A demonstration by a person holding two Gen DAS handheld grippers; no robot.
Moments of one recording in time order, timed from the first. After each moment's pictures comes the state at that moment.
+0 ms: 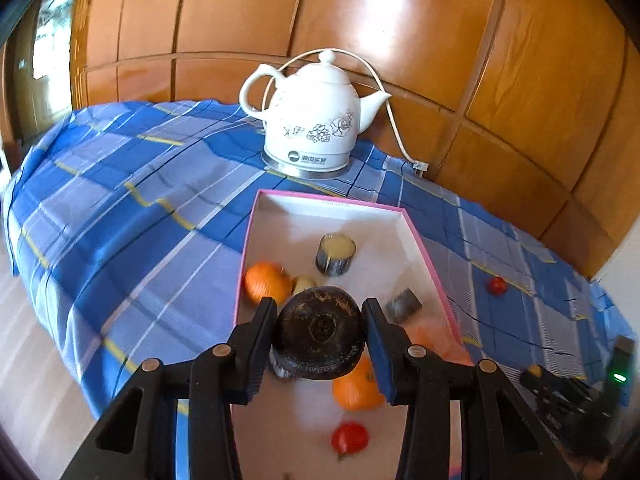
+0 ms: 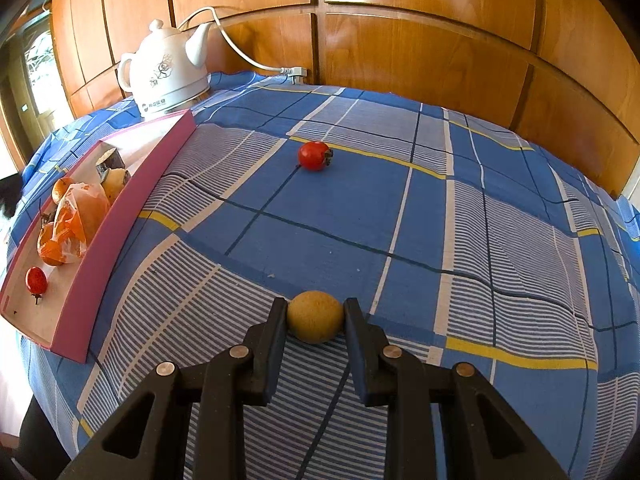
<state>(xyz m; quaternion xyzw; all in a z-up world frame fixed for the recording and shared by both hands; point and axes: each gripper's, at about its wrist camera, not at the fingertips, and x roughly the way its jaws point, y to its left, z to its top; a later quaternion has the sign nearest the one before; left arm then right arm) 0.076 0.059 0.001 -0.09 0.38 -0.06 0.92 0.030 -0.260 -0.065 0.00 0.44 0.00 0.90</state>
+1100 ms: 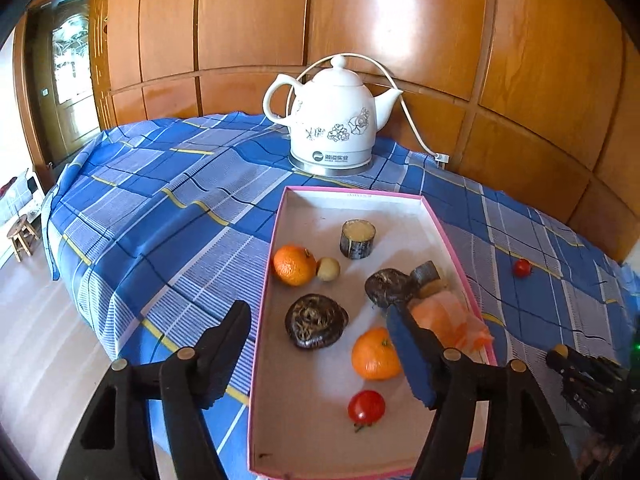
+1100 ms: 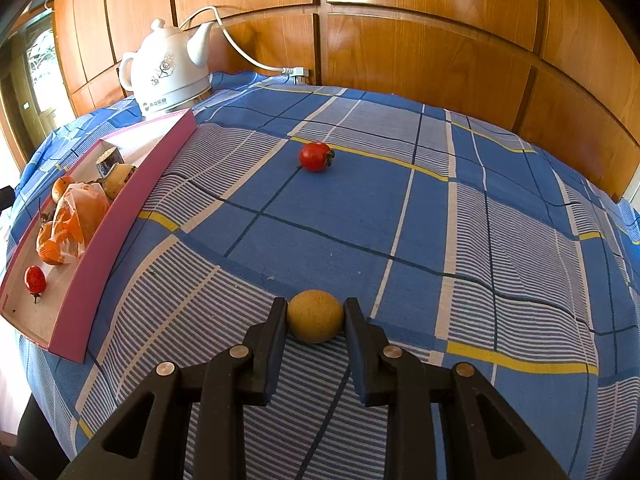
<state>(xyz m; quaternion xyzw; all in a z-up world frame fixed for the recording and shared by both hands) 0.037 0.052 0.004 -0.05 0.37 0.00 0.93 0.031 -0.260 -0.065 -0.01 0.44 0.00 0.90</state>
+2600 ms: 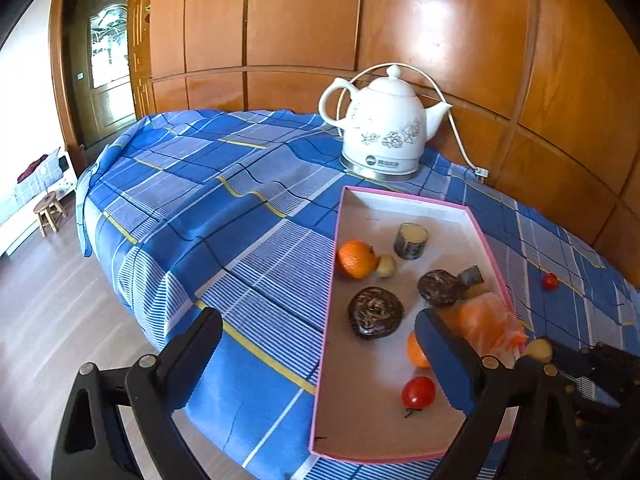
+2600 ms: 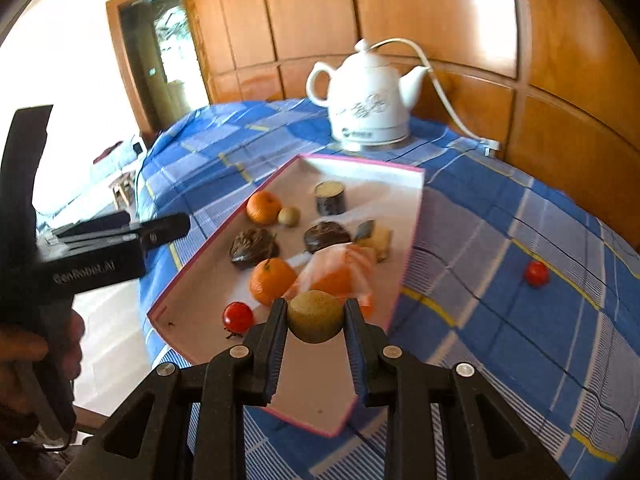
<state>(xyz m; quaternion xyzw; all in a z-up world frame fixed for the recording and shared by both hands) 0.016 0.087 0.006 -0.07 0.36 0.07 0.93 0.030 -0.107 -0.008 -0.05 0.39 0.24 0.89</state>
